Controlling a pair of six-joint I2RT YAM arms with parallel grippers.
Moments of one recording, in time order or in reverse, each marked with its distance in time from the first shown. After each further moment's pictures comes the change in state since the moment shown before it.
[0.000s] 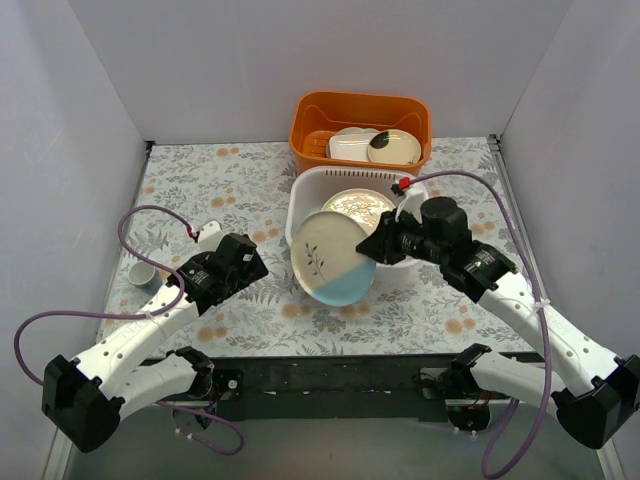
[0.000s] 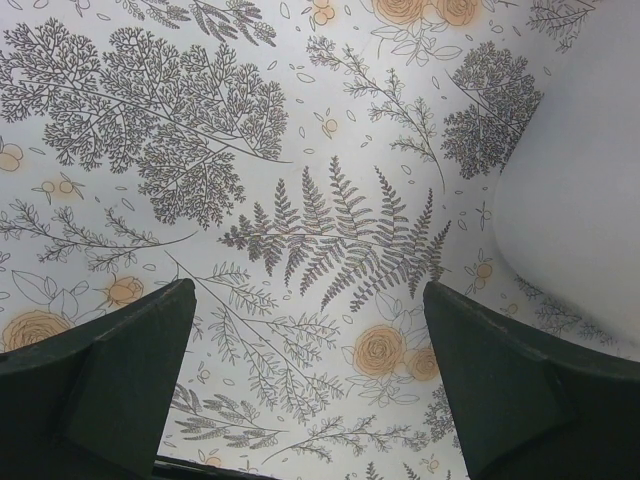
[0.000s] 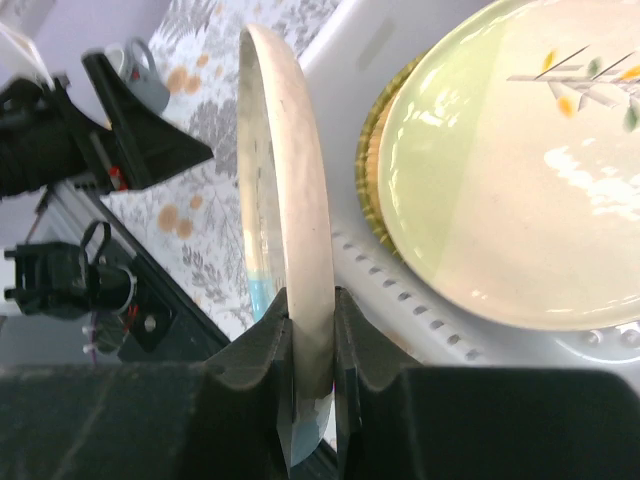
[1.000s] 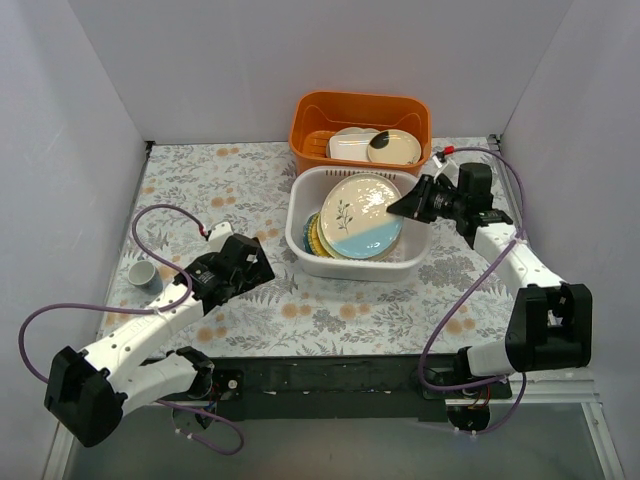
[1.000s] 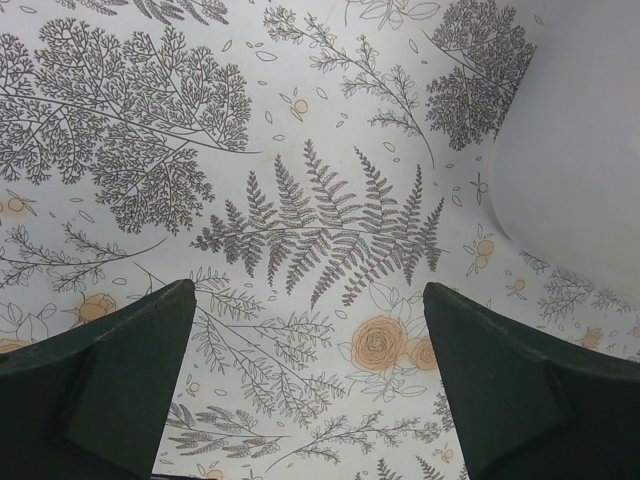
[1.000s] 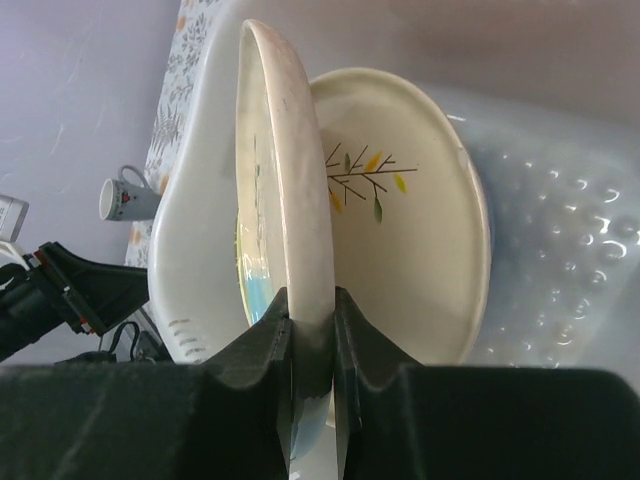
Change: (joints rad) left arm 0.001 0.032 -0.045 0.103 0.071 0.085; right arm -0.576 0.400 0.032 0.292 -0.429 0.069
